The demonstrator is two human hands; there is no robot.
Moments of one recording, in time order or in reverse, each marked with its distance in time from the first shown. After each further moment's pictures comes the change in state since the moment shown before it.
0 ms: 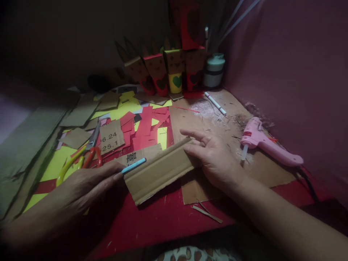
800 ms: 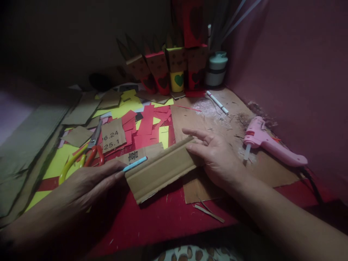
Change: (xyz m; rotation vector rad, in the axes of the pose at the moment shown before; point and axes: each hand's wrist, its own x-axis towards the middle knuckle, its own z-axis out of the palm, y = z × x) left_hand -0.004 0.011 0.005 0.005 0.077 0.015; right_hand -0.001 -0.002 0.002 -0.047 0.027 -0.005
